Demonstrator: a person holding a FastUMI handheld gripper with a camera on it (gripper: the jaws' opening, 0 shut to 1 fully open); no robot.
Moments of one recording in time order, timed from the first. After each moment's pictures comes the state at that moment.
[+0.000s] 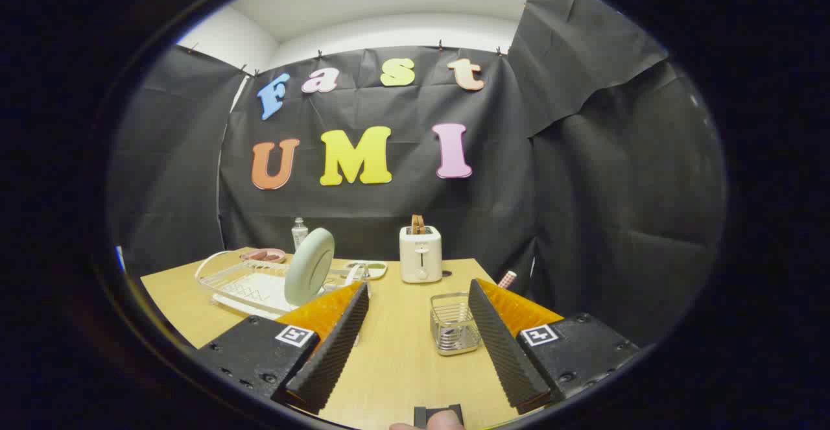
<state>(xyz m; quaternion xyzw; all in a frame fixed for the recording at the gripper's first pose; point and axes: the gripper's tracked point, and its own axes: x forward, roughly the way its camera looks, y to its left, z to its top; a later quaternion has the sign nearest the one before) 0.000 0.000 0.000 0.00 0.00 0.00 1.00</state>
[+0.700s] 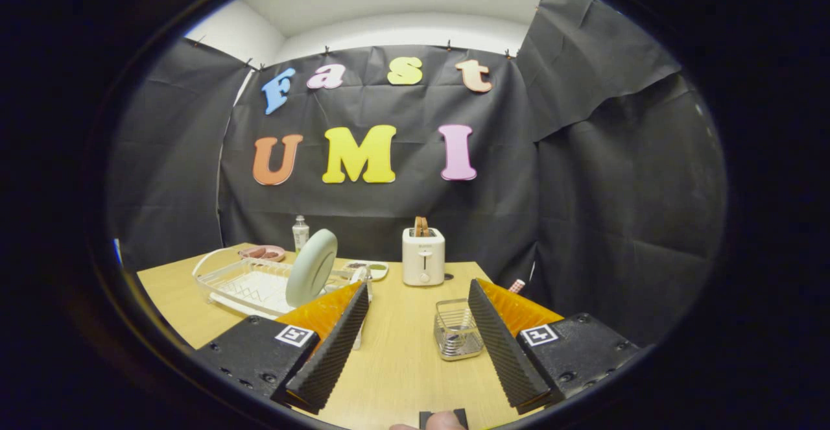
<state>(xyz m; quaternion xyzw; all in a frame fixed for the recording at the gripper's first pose) 0.010 0.012 0.012 -0.01 0.00 -0.01 1.00</state>
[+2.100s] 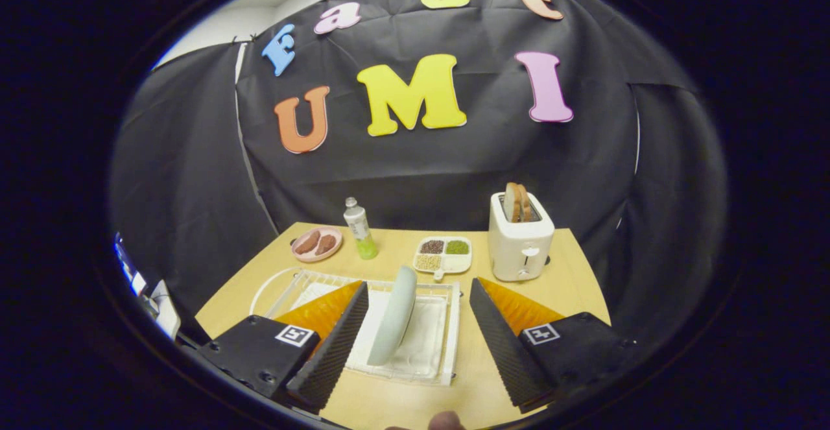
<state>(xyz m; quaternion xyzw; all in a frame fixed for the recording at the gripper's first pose) 0.178 0.161 0.107 0.01 0.24 0.13 0.96</state>
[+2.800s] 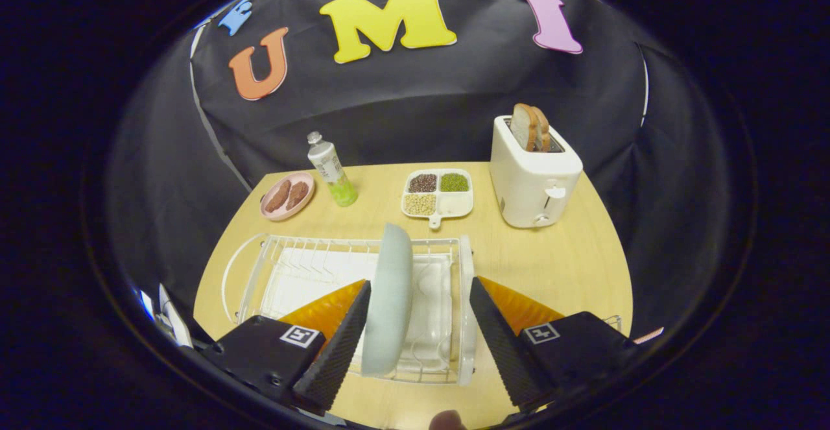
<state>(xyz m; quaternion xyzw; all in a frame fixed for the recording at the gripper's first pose) 0.233 0.193 0.035 0.02 0.40 0.09 0.91</state>
